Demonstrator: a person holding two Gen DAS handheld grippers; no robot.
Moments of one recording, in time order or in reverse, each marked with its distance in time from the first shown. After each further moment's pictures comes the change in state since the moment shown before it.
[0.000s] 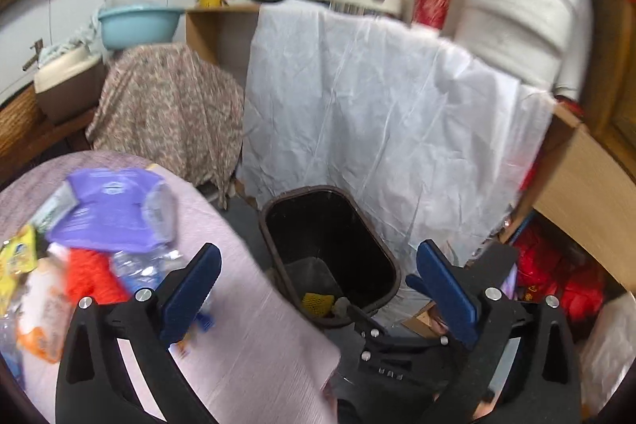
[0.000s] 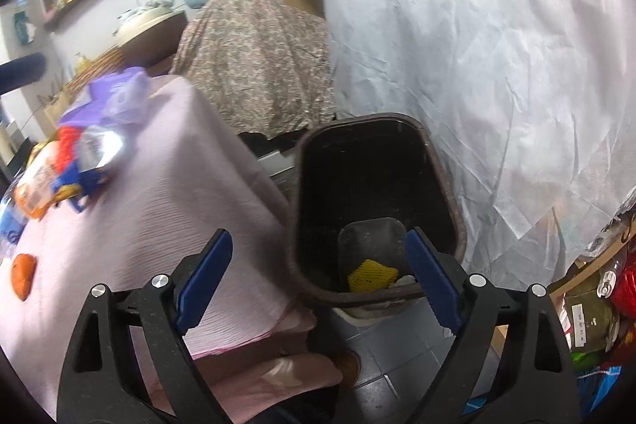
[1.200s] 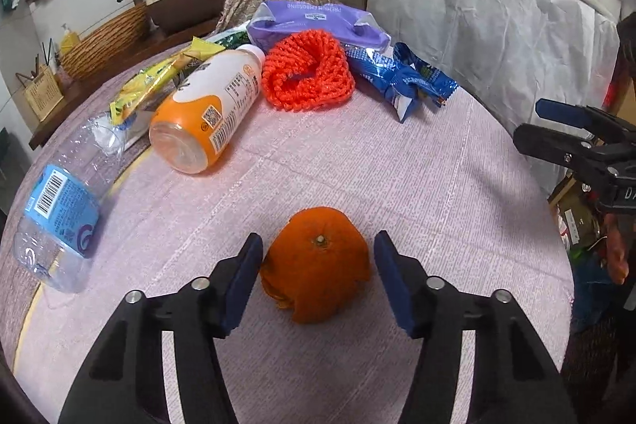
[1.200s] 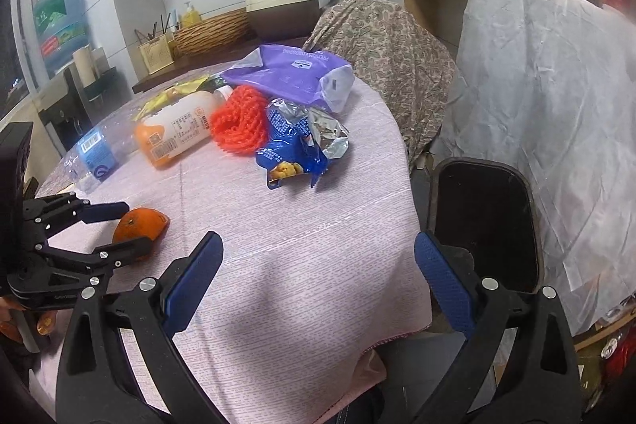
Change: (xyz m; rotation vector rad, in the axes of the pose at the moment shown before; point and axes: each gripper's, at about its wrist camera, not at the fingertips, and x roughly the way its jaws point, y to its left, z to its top) left arm -0.058 0.126 -0.153 -0.053 0.189 0.313; right arm -0.048 0.139 -0.003 -0.277 0.017 0.220
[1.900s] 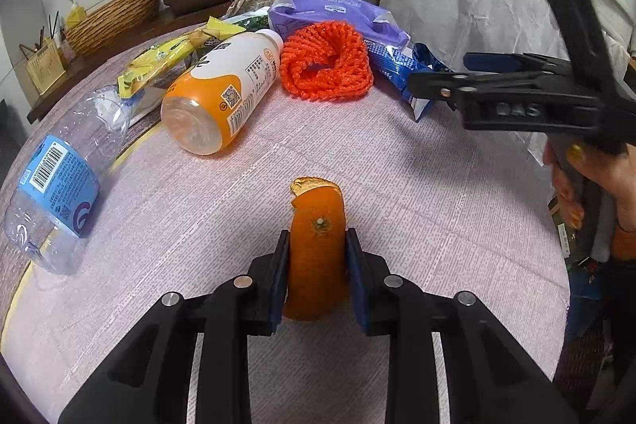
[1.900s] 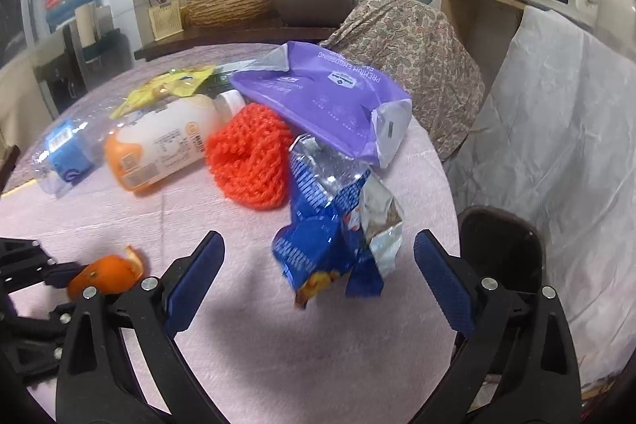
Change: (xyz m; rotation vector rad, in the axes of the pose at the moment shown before) left arm -0.001 0.016 -0.003 -0.079 0.024 -0.034; right arm 0.079 0.035 0.064 -0.173 0.060 -0.064
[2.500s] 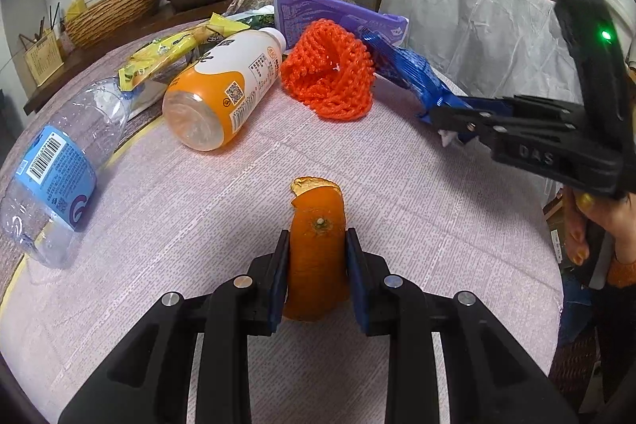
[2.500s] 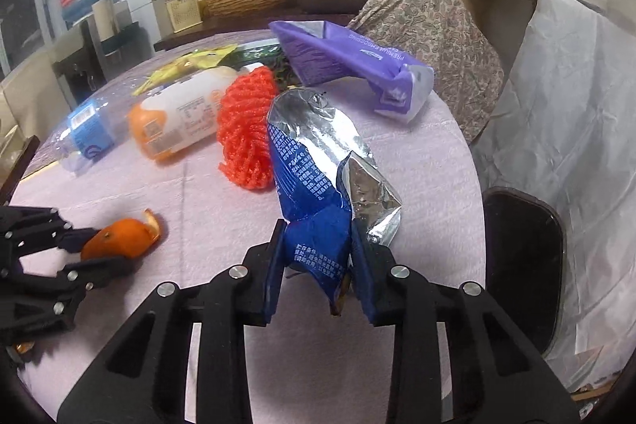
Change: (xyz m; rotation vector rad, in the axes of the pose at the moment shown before) left arm -0.001 0.006 0.000 -0.022 -0.004 -0.025; right arm -0.015 -0.002 -0.032 0.030 0.019 0.147
